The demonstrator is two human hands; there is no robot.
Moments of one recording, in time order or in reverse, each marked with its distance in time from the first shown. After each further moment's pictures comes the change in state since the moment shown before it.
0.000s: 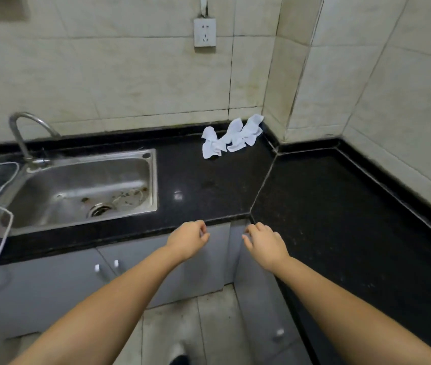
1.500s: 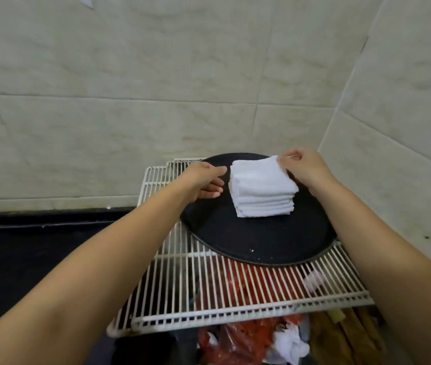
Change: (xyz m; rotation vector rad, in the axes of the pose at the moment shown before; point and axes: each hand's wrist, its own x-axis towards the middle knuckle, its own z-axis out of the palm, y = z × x) left_hand -0.862 0.828 0.426 -0.486 -1.138 0.758; right_hand -1.282 0.396 -0.147 0.566 1.174 1.519
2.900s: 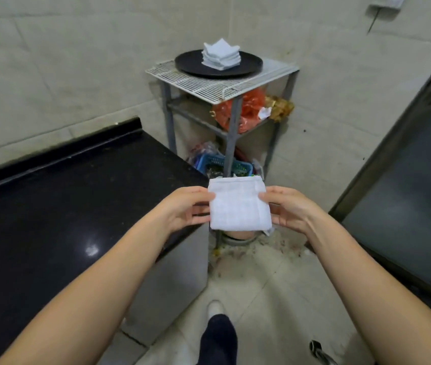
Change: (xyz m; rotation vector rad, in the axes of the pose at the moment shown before) left_hand -0.415 -0.287 -0.317 -0.053 -0.749 -0.266; right_hand -0.677 -0.090 0.272 0.764 0.163 0.603
